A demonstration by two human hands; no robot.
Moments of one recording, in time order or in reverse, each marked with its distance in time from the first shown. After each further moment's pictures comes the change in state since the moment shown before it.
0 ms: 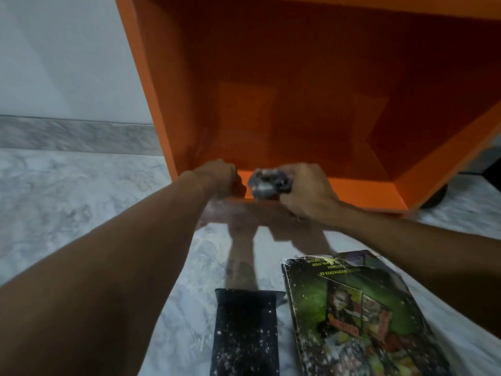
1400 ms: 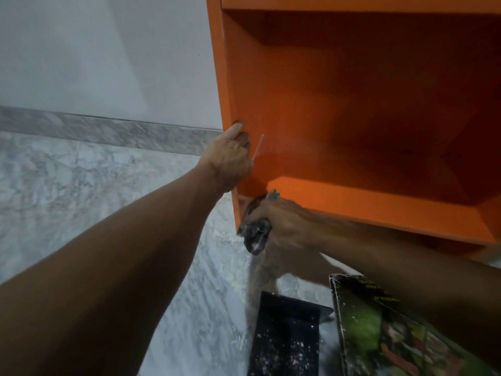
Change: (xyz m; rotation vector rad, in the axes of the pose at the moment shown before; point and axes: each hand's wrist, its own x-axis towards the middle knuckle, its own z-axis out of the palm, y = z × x) left_hand -0.067 -0.049 -0.025 0.850 0.183 -0.100; right_hand 0.021 -0.064 0.069 0.072 -0.483 -0.438
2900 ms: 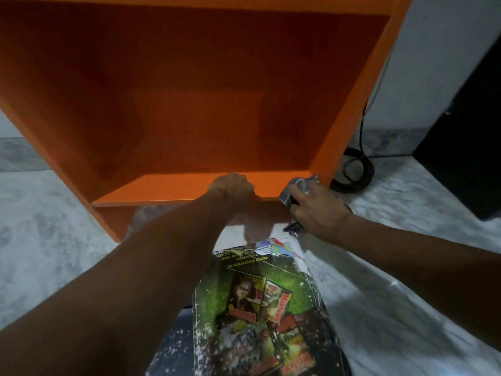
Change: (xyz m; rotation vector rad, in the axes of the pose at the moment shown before) left_hand 0.099 0.181 -0.187 -0.657 -0.064 0.191; right_hand -0.246 0.159 -0.073 -1.087 -0.035 0.327
